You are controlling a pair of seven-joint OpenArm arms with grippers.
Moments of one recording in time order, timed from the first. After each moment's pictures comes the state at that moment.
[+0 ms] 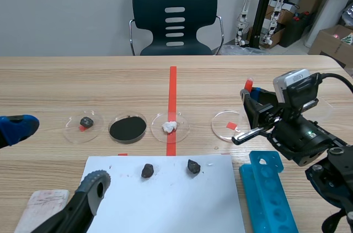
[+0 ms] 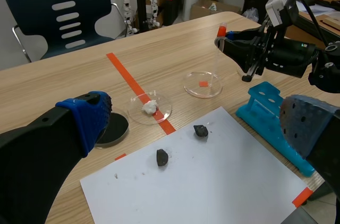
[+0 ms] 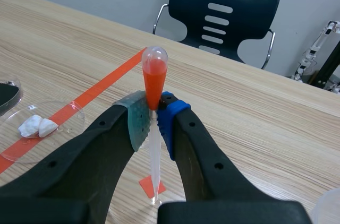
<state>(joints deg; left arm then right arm) 64.6 -20.0 -6.0 125.3 -3.7 -24.7 -29.0 -1.1 7.0 8.8 61.5 -19.4 28.4 40.0</state>
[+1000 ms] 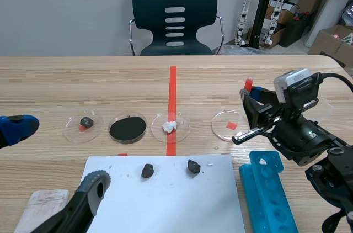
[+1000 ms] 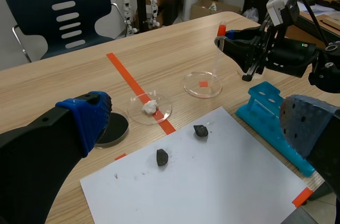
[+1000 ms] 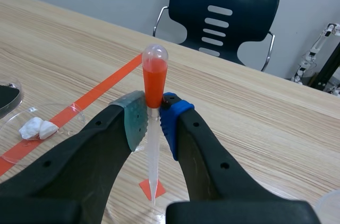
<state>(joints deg) 64.6 -20.0 -6.0 125.3 -3.7 -24.7 -29.0 -1.1 7.0 8.8 61.5 -19.4 28.4 40.6</state>
